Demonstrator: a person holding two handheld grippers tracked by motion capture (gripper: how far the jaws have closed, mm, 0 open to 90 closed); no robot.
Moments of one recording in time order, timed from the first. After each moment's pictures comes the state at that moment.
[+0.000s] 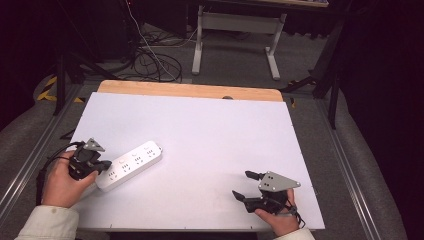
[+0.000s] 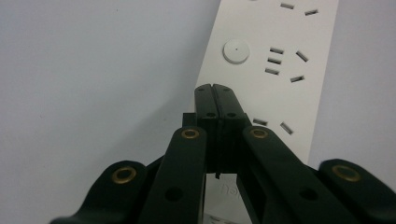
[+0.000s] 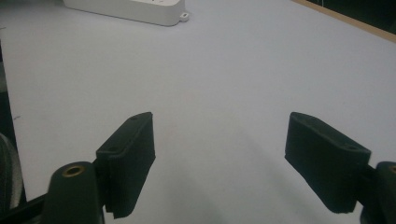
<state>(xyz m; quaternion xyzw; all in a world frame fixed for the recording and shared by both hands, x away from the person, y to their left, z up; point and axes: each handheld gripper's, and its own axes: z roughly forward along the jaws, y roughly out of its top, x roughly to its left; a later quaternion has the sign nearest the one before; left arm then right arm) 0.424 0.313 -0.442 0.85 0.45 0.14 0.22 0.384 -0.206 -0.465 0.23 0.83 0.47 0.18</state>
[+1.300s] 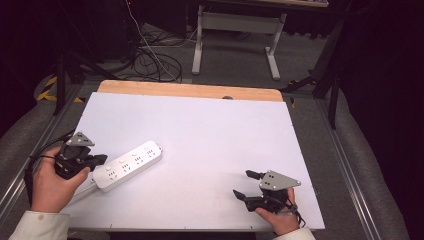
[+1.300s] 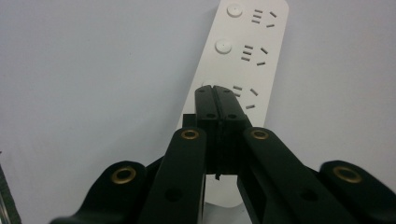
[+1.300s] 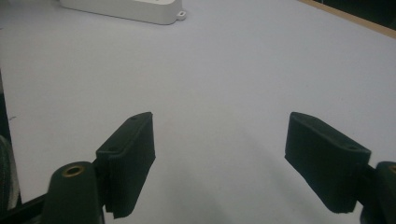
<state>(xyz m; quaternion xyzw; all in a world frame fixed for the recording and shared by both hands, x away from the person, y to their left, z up) 0.402 0.311 -0.394 0.83 0.46 0.16 0.28 0.387 -0.208 -0.466 0.24 0.83 0.47 0.18</state>
